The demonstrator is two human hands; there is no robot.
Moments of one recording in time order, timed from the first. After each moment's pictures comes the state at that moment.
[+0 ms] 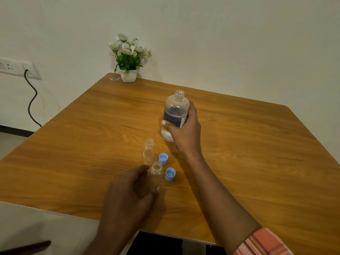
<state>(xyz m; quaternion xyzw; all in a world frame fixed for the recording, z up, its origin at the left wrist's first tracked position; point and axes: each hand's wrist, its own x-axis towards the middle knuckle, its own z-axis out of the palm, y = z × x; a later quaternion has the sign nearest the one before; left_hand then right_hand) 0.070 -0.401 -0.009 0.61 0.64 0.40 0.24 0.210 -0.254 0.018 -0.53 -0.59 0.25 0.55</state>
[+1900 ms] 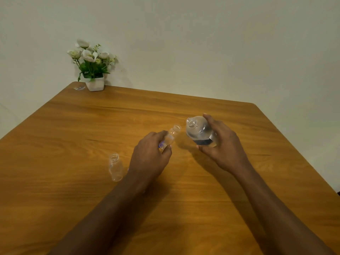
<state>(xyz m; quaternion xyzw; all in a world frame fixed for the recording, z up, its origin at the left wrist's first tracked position) 0.165 -0.276 0.014 0.72 0.53 0.40 0.18 0.377 -0.289 0.042 -0.60 -0.73 0.02 0.32</state>
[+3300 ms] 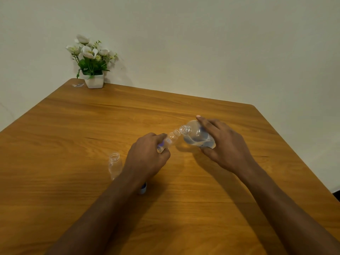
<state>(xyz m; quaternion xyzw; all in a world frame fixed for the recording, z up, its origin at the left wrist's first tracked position) 0.153 -0.270 0.016 0.75 0.53 0.34 0.19 0.378 -0.287 0.053 -0.57 -0.79 -0.13 0.18</state>
